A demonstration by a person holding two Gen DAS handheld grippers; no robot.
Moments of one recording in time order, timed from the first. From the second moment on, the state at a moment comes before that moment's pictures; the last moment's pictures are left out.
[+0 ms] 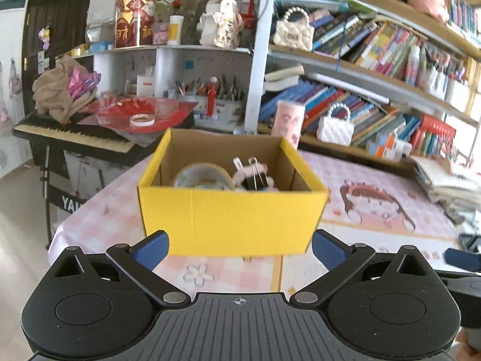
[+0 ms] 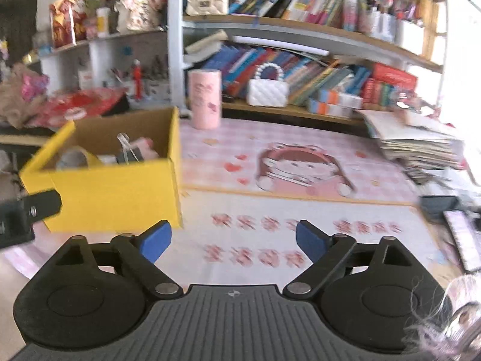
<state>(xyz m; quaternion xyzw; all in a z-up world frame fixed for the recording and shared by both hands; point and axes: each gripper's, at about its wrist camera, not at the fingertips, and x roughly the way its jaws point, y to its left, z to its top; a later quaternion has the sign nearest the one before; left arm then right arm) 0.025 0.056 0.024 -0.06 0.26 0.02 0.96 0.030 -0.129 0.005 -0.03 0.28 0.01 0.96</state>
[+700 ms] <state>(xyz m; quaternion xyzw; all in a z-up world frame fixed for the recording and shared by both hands) 0.003 -0.009 0.014 0.03 0.30 -0.04 0.95 -0.025 -0.187 -0.009 0.00 0.30 -0.09 0.95</state>
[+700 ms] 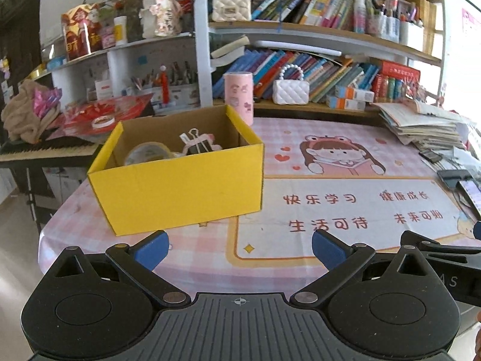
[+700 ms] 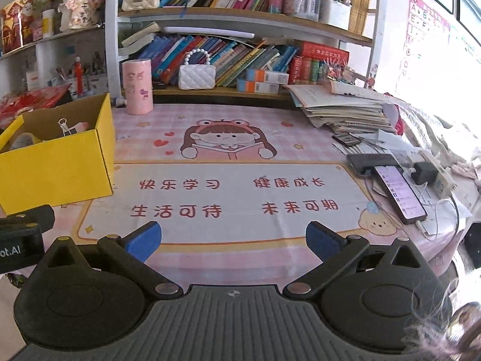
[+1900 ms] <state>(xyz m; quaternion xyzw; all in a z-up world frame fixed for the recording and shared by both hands) -0.001 -0.028 0.006 0.06 0.31 -0.01 0.95 -0.034 -0.199 -0.011 0.00 0.31 -0.10 0.94</state>
